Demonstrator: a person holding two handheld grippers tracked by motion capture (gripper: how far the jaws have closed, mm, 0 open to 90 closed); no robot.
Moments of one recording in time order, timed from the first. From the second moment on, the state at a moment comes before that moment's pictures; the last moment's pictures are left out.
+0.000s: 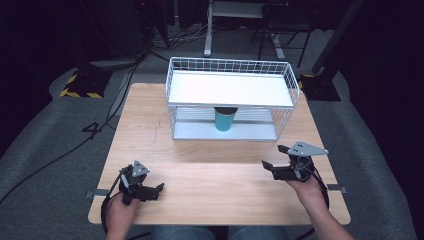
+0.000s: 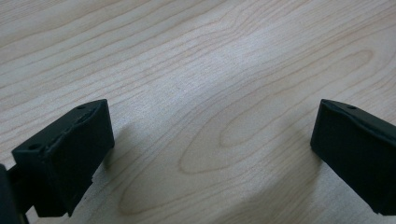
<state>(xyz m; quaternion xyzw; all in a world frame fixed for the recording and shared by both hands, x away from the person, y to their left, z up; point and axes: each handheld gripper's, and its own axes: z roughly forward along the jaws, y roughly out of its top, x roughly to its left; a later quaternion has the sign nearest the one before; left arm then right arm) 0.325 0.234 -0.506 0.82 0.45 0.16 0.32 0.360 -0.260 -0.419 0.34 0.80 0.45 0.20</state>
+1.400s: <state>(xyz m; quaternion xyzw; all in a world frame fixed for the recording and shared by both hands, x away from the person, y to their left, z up) 0.325 0.234 -0.506 0.82 0.45 0.16 0.32 0.328 -0.297 -0.503 0.37 0.84 0.37 0.17</state>
